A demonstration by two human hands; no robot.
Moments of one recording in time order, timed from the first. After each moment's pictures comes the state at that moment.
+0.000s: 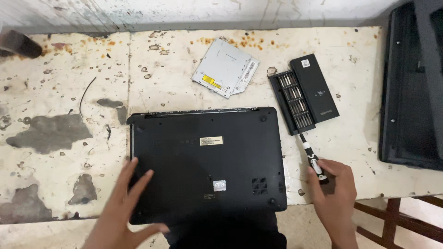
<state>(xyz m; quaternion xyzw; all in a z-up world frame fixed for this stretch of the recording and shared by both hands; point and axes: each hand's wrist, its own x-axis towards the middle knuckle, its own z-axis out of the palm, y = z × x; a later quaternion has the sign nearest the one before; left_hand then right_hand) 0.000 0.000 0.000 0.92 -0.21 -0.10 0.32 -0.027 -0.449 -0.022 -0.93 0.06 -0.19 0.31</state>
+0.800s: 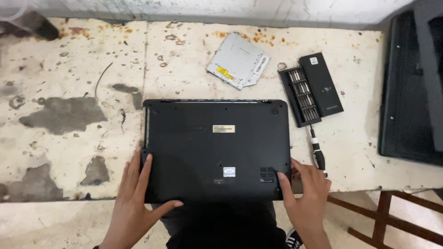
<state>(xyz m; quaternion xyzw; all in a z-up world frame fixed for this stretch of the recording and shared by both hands) -0.022 -0.009 -0.008 0.95 -0.12 -0.02 0.27 -0.053 -0.382 -0.030 -0.97 0.09 -0.12 0.20</state>
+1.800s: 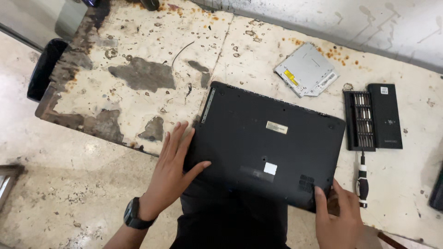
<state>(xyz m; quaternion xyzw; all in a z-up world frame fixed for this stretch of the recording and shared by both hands) -0.038 -0.007 -0.001 0.95 -0.08 0.06 0.30 -0.061 -0.384 -0.039 -0.96 0.08 -0.14 0.24</state>
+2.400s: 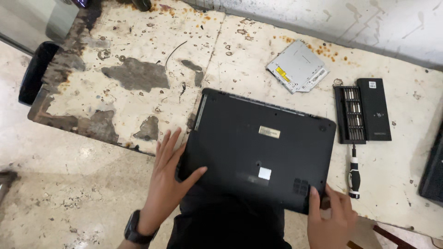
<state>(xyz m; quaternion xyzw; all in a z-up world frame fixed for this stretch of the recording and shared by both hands) -0.059 -0.023 0.012 0.92 -0.01 0.09 0.38 -0.085 -0.386 -0.053 -0.97 0.08 -0.18 0.17</state>
